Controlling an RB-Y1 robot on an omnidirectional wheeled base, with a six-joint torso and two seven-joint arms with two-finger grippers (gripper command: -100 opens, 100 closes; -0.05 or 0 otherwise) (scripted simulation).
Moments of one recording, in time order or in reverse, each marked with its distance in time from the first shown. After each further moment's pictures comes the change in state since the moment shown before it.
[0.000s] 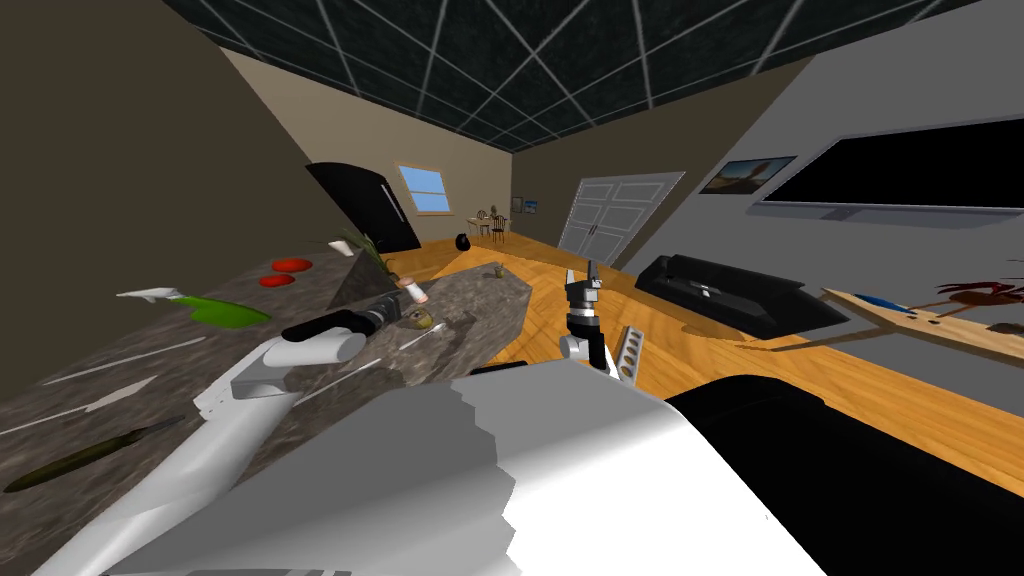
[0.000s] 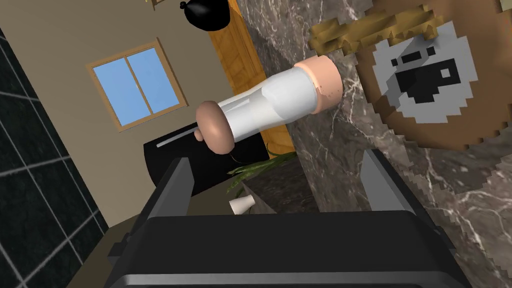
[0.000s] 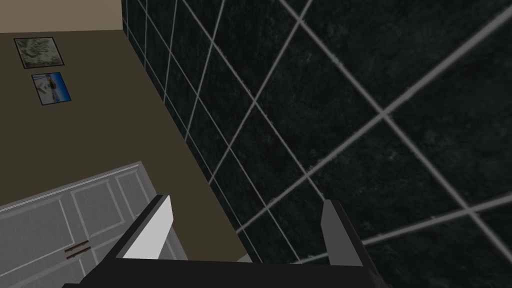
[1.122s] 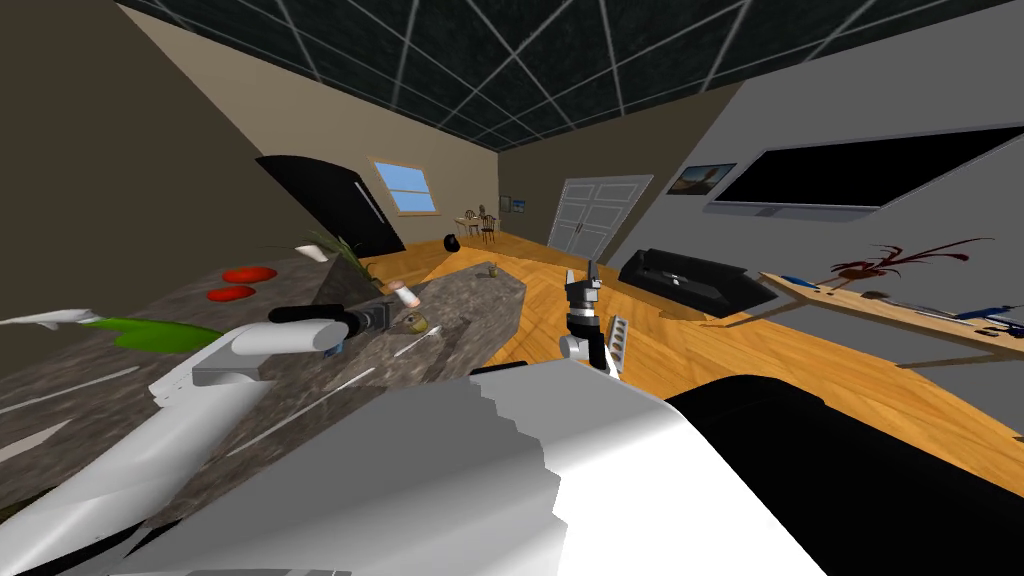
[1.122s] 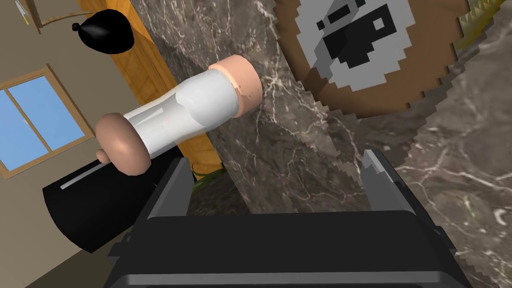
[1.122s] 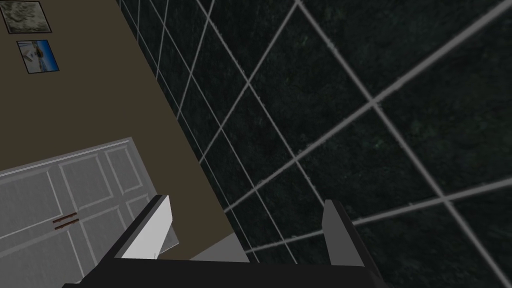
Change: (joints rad) left arm -0.069 0.133 0.015 0.102 0.156 0.317 0.052; right arm 0.000 0.000 0.000 0.000 0.000 0.000 0.000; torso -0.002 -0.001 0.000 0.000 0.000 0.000
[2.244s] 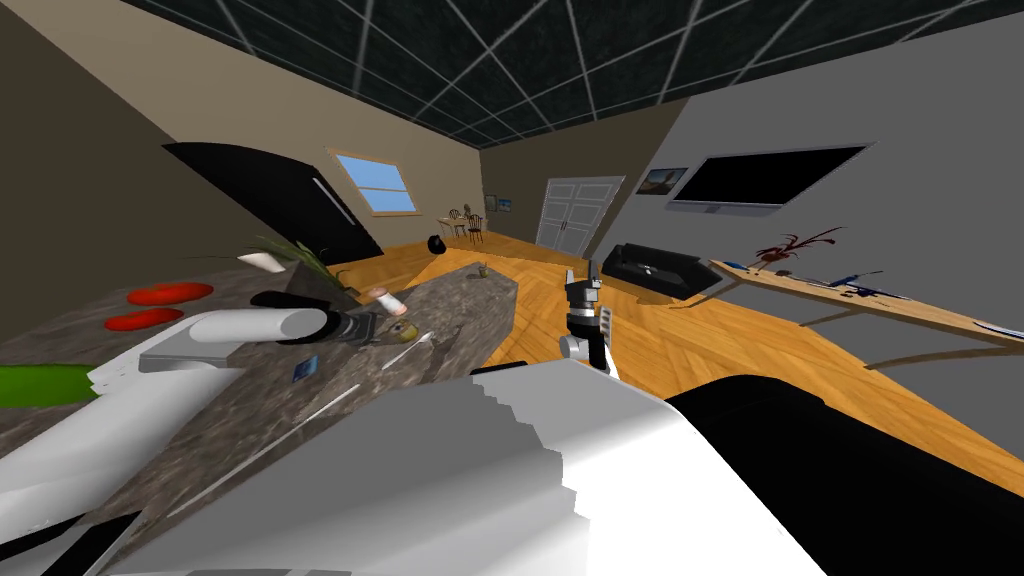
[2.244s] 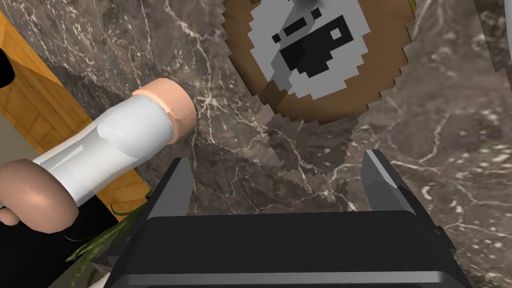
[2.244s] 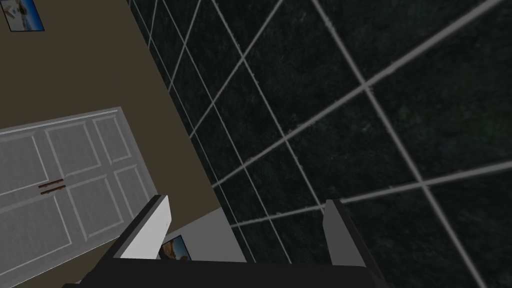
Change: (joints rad) left arm -0.070 0.129 0.003 0.110 0.178 0.327 0.056; right arm 0.000 0.000 0.000 0.000 0.000 0.000 0.000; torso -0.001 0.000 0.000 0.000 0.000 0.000
